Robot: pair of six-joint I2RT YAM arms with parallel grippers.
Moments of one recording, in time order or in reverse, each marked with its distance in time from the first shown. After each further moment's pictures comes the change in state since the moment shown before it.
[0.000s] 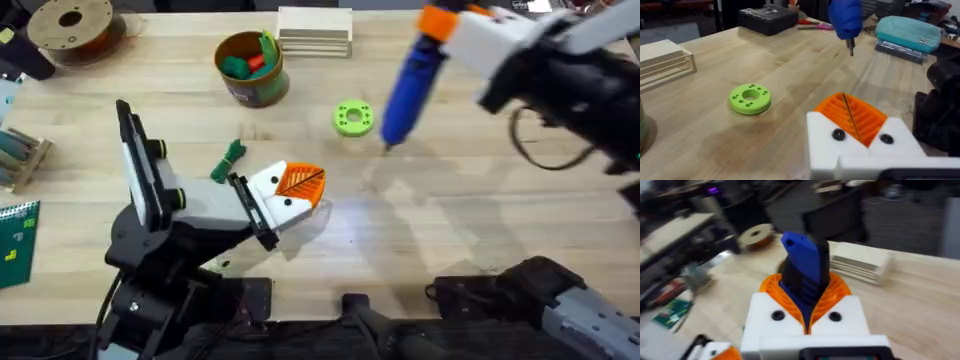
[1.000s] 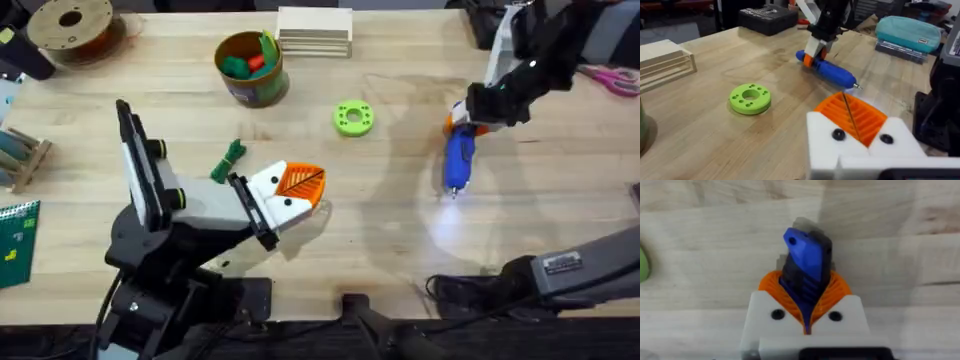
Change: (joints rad) left arm 0.000 0.000 0.000 0.000 0.000 0.000; right arm -0.459 0.970 0.434 -0.842 0.239 -0.224
